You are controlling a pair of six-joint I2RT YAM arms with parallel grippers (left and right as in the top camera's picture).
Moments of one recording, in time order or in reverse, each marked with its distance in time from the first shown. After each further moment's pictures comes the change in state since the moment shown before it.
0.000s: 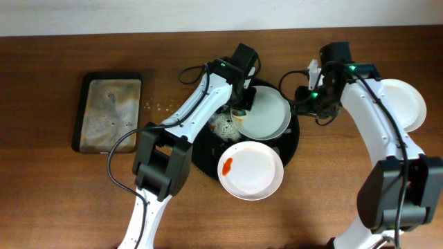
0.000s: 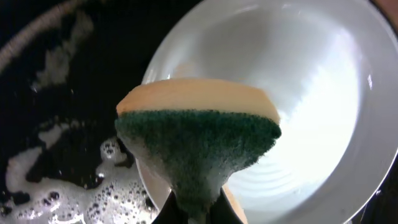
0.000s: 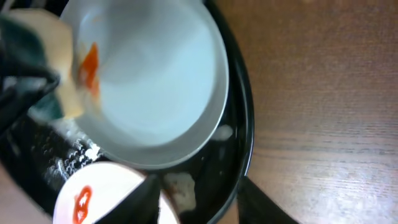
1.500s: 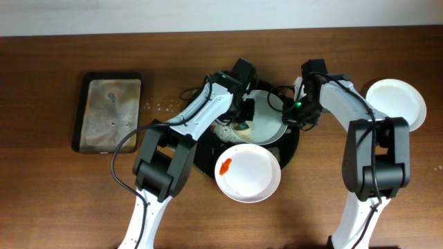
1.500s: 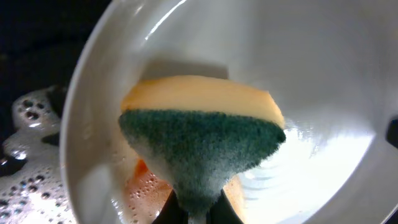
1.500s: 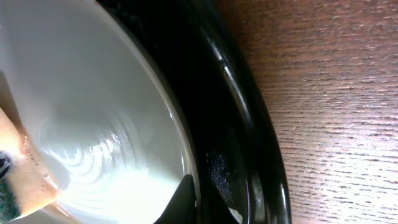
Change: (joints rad) left arm -0.007 -0.002 -0.168 0.095 0.084 -0.185; right arm 0.014 0.250 -0.054 0.170 -0.057 0.056
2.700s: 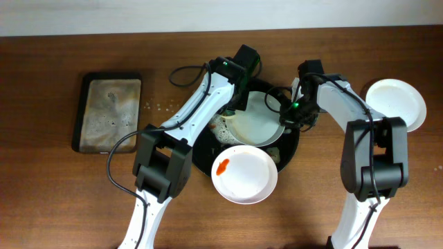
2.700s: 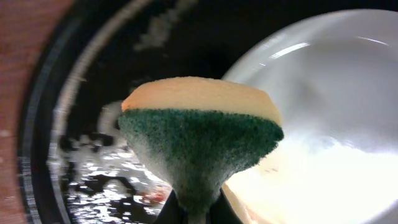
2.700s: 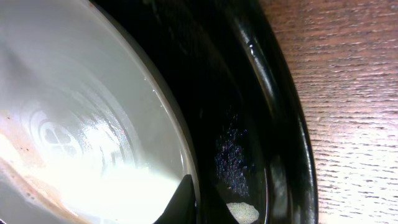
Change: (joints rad) left arm -0.005 -0.010 0.203 -0.222 -0.291 0.076; right arm 0.014 0.000 0.000 -0.012 -0.003 0.018
